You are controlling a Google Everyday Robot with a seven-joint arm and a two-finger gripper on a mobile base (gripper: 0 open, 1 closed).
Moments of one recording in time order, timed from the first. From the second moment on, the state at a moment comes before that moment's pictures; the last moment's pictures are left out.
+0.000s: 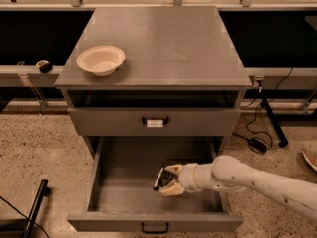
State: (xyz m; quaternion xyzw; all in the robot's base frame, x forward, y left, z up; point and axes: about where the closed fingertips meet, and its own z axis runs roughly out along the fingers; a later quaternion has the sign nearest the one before) arm 0.523 -0.043 0.465 -0.55 0.72 0.23 0.37
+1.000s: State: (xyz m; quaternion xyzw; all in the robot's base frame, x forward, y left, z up) arm 0.564 -0.005 0.406 -0.58 0.69 0.26 0.34
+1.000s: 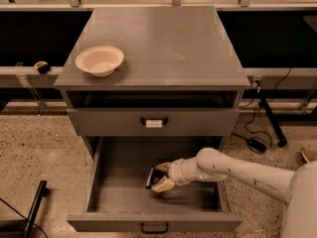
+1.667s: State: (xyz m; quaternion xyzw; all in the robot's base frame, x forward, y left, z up) arm 0.565 -0.005 0.406 -0.59 0.69 0.26 0.34
